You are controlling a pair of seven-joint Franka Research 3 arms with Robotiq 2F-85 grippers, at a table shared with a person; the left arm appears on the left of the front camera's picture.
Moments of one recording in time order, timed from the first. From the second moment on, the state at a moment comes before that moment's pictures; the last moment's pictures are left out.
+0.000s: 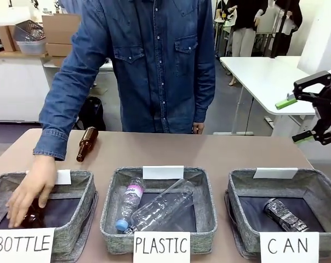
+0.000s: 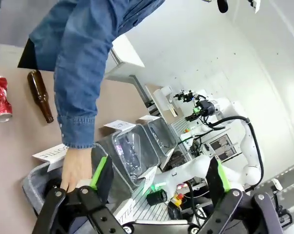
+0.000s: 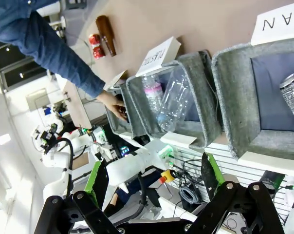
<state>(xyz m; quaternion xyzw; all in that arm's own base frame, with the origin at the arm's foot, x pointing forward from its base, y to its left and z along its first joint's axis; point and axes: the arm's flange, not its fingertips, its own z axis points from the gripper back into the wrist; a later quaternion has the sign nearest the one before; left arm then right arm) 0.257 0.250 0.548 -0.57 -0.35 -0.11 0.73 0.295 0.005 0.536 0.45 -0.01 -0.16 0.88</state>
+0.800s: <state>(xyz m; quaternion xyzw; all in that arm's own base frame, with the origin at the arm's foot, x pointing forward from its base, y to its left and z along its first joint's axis) 0.343 0.187 0.552 -0.42 -0.29 -0.16 0.84 0.295 0.005 0.536 0.45 -0.01 -0.16 0.88</state>
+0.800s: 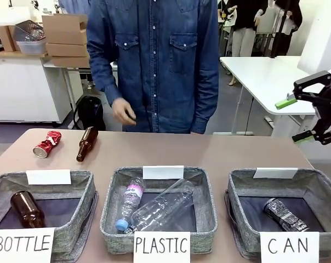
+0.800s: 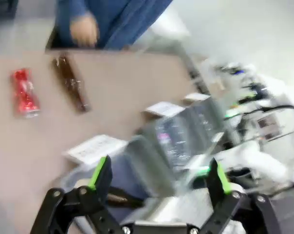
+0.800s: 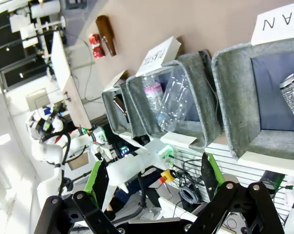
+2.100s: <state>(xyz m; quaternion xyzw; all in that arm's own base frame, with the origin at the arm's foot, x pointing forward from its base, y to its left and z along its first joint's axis) 0.478 0.072 0.523 0.00 -0.19 -0.26 0.95 0.295 0.005 0.536 0.45 -0.01 -0.16 0.88</state>
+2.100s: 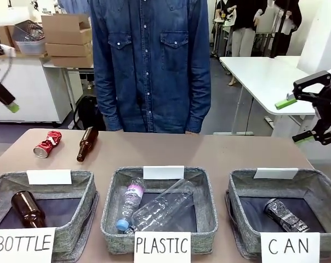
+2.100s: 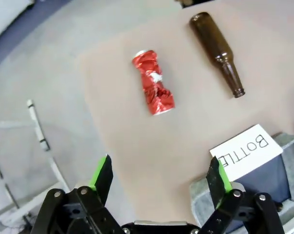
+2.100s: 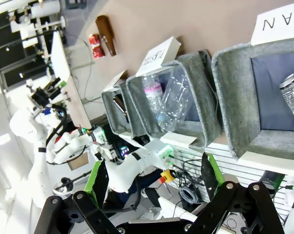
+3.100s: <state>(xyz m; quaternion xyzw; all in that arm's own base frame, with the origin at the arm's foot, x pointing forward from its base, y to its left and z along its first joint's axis) 0.483 0.153 0.517 -0.13 -0.22 -0.33 0.91 0.295 0.005 0.537 0.45 -0.01 -0.16 0.88</state>
